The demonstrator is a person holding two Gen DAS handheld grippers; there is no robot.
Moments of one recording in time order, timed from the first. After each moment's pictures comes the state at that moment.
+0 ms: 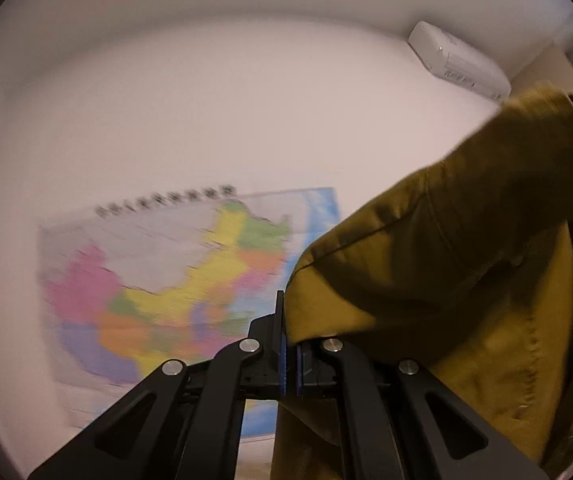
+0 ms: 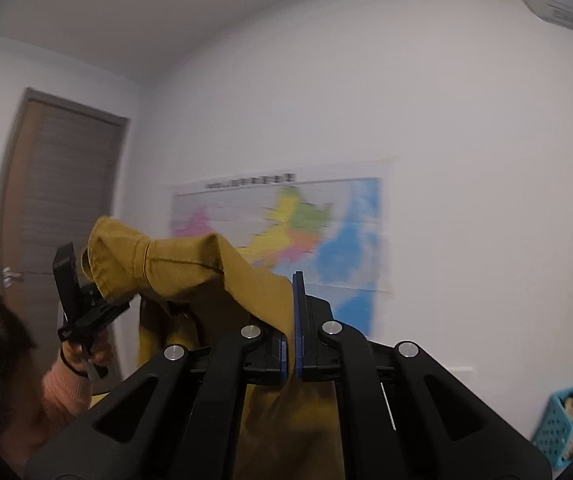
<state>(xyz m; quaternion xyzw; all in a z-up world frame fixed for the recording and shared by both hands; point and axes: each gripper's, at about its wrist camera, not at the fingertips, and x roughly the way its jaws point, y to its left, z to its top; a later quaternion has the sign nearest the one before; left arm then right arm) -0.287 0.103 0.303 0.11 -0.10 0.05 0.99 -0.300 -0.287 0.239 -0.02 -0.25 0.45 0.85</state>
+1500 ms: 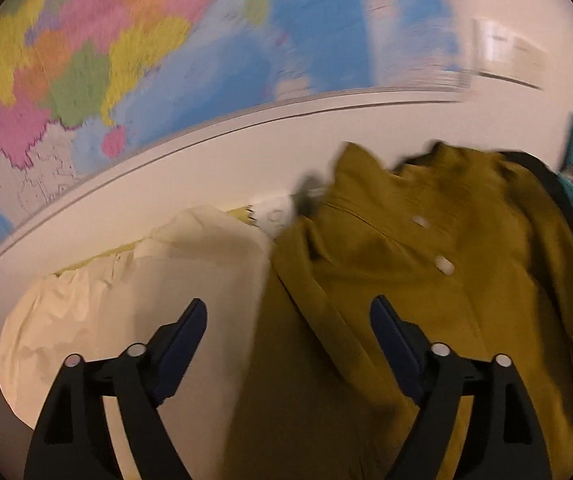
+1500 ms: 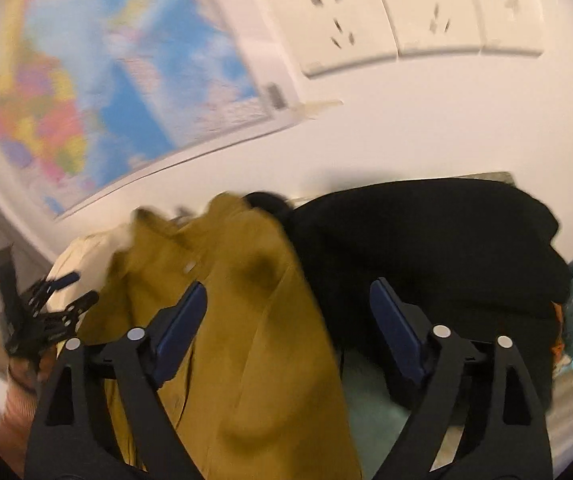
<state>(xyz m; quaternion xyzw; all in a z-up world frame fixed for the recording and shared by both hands) 0.008 0.187 -0.008 0.09 0.39 0.02 0.92 0.100 -0.064 0.063 0.05 0.22 0.37 0.90</state>
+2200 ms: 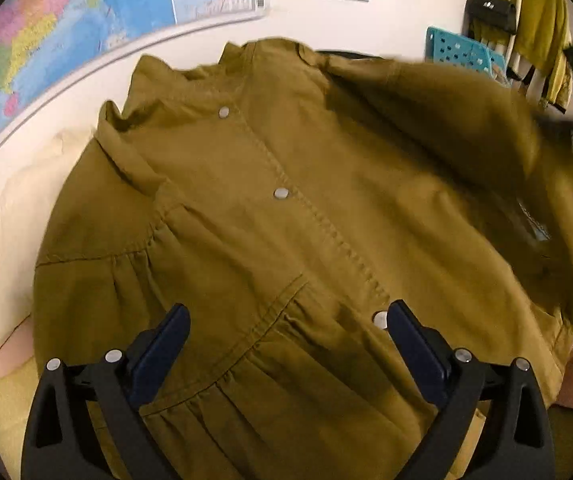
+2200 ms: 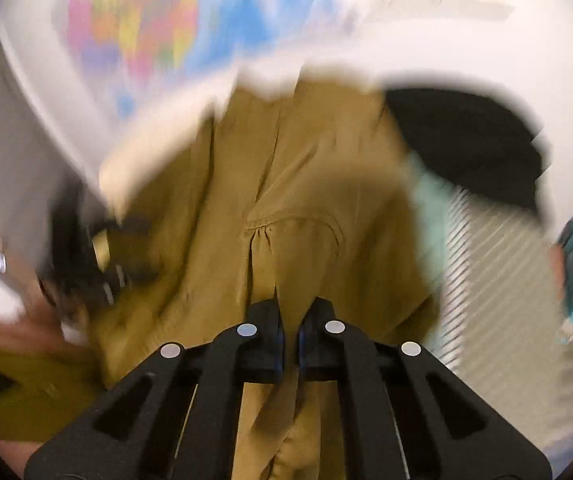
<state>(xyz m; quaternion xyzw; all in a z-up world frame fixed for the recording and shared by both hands) -0.137 0.102 -0.069 0.10 0.45 -0.17 0.87 -0.066 -0.135 -0.010 0.01 0.22 0.41 0.89</state>
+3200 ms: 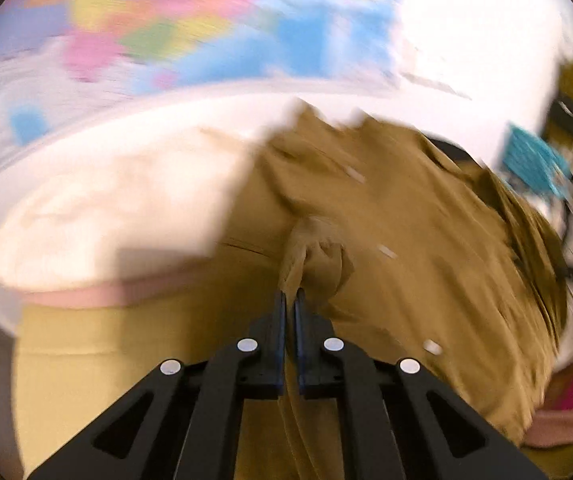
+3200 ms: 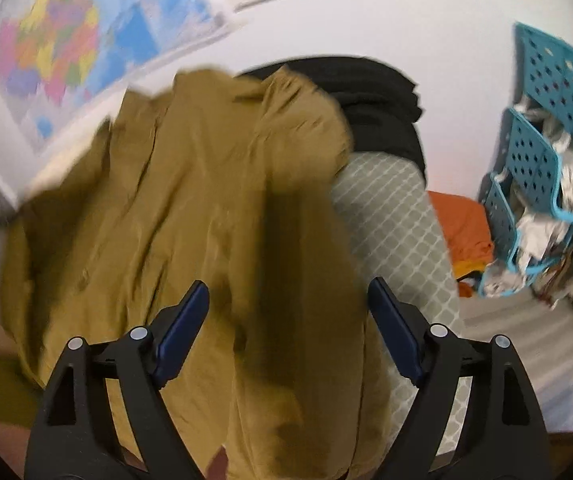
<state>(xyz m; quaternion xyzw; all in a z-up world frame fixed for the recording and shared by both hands) -0.177 0.224 0.008 -0.01 0.39 0.01 0.92 -0.035 -0.189 -0.081 0.01 0.26 0.29 0.92</state>
